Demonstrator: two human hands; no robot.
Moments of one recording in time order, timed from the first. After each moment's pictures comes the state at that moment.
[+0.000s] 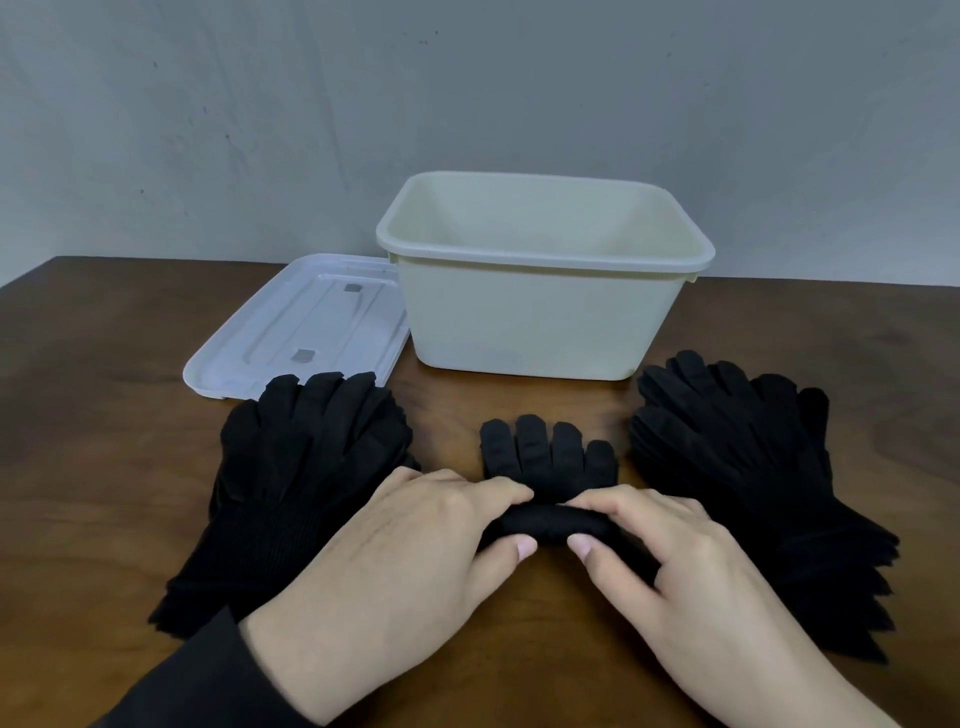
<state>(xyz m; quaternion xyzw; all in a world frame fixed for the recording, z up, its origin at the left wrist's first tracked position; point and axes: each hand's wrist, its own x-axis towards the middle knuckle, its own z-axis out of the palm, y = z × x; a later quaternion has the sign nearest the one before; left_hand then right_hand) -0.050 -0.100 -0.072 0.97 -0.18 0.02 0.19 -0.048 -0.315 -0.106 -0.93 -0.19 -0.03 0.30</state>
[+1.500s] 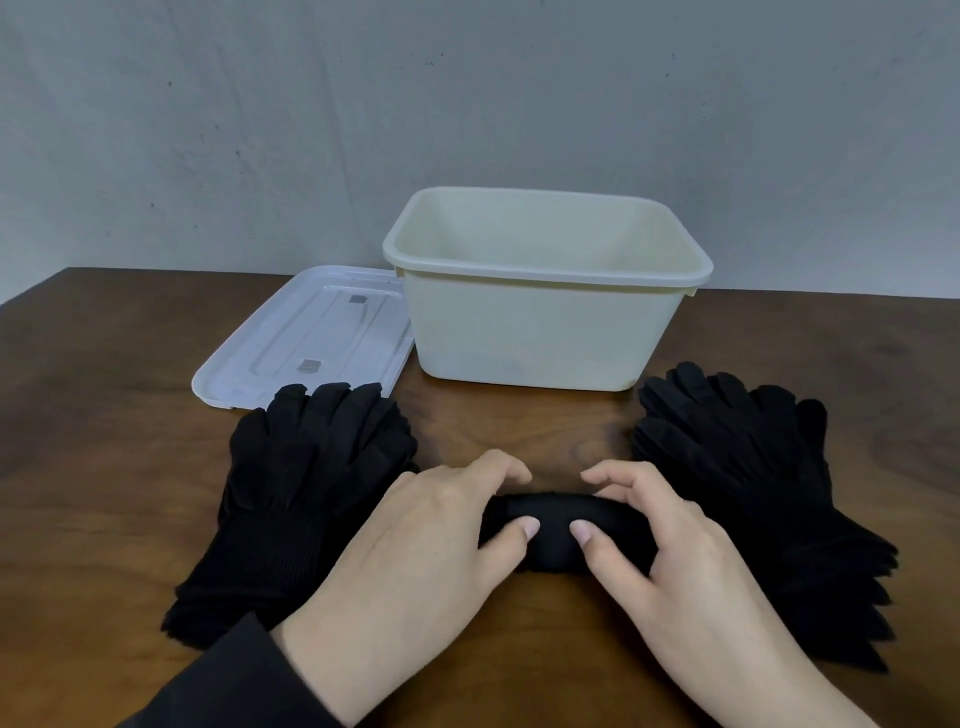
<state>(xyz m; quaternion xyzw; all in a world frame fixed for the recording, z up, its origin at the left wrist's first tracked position) -0.050 -0.102 -0.076 0.95 -0.13 0.08 0.26 -0.043 -0.307 -0.105 -0.93 -0.16 -0.06 0.33</state>
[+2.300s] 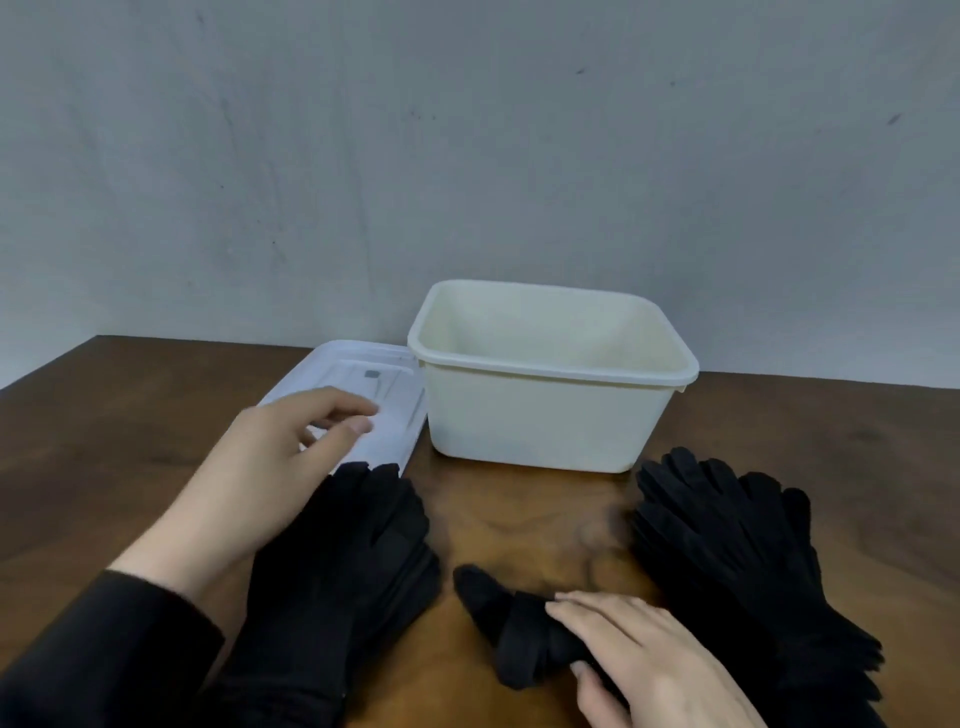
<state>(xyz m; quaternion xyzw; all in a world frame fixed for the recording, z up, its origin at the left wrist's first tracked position) 0.000 0.007 -0.027 0.89 -0.01 0.18 0.41 -0.051 -0.297 -0.103 -0.94 -0.29 -0.07 0.17</state>
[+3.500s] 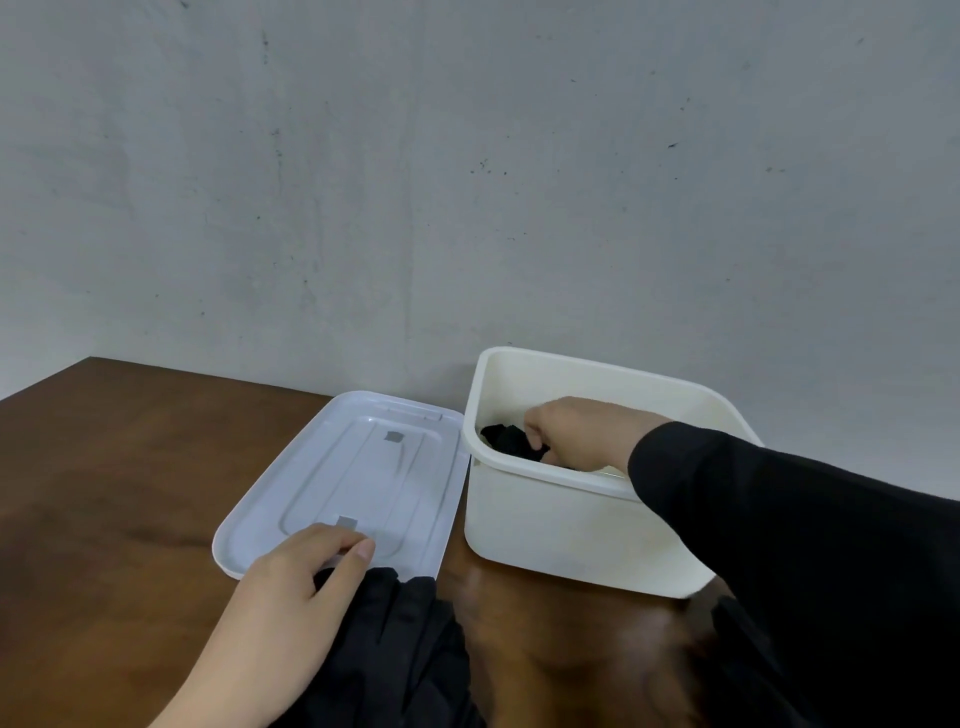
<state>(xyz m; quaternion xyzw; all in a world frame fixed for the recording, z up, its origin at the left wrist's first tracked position) 0.046 0.045 -0.101 0.87 0.09 0.15 0.46 0.261 -0.189 -0.013 -0.96 -0.26 0.11 -0.07</state>
